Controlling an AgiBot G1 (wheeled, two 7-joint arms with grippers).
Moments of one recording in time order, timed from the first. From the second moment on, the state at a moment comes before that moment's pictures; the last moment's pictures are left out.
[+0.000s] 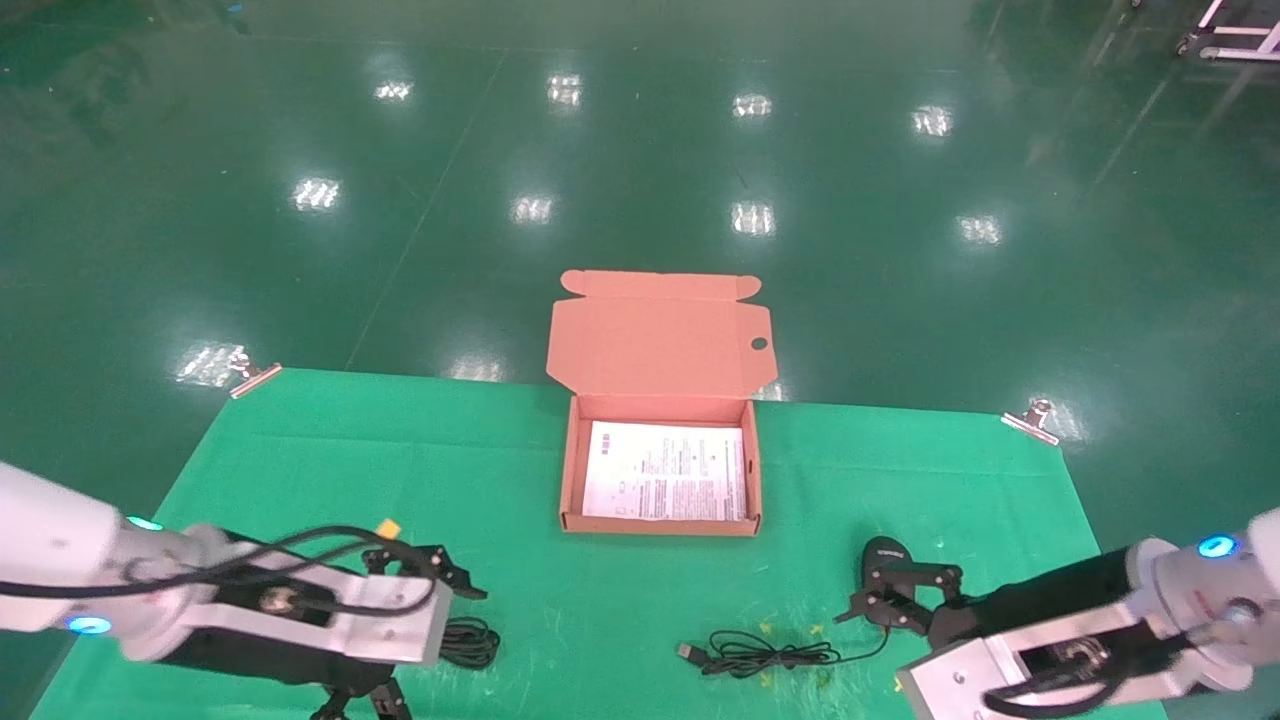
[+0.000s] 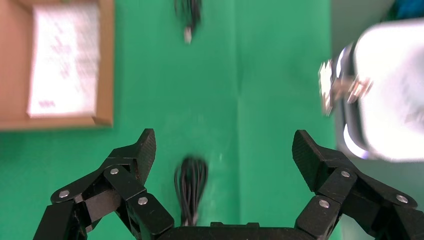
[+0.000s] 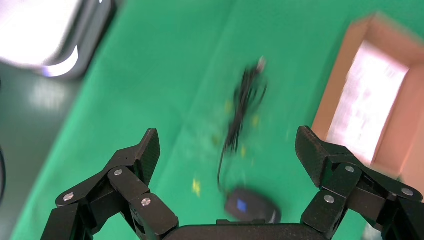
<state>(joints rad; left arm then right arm) -1.40 0.83 0.72 -1.34 1.65 1.48 -0.25 1.46 -0.72 -0.75 1.34 -1.59 -1.52 -0.09</state>
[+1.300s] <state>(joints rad) -1.43 1.13 0.84 -0.67 2.04 1.19 -0.23 1.35 -1.01 -0.86 0.86 -1.90 -1.13 -0.17</state>
